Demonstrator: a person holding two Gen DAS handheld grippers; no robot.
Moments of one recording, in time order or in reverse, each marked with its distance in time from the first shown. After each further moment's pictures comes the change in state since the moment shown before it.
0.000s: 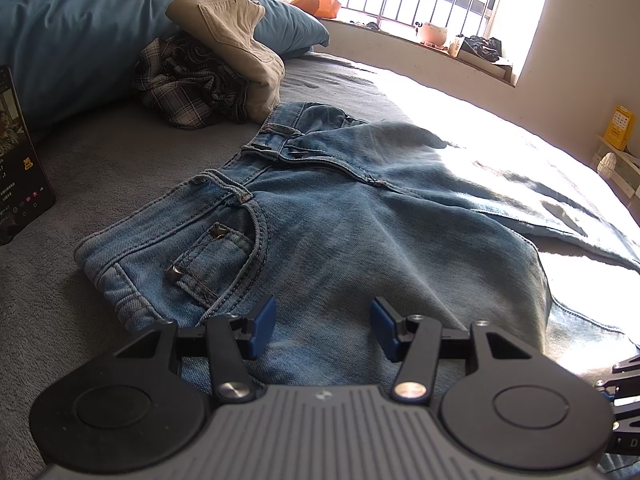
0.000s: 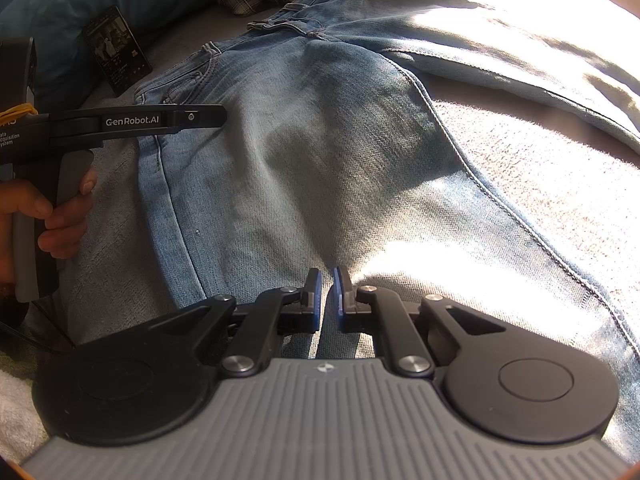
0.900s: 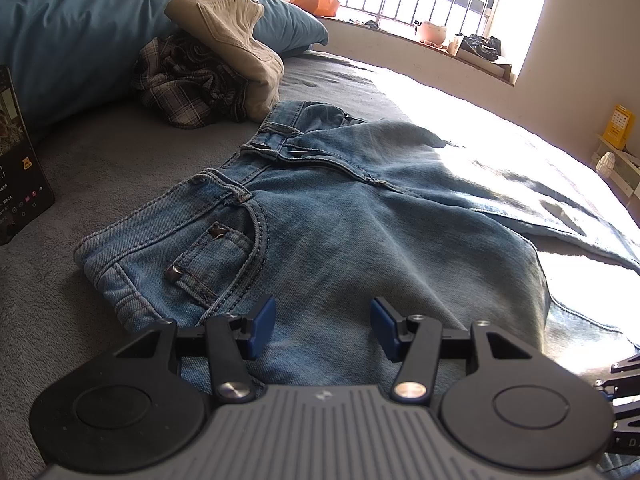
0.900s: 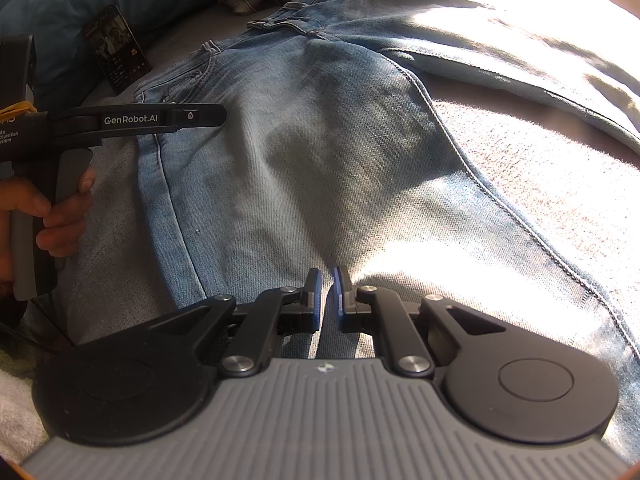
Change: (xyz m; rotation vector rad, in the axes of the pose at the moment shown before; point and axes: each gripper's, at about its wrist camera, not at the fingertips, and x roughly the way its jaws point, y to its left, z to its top) left arm 0.000 0.000 0.001 -0.002 0.005 -0.004; right arm 0.001 0.002 0.000 0.001 0.004 -0.005
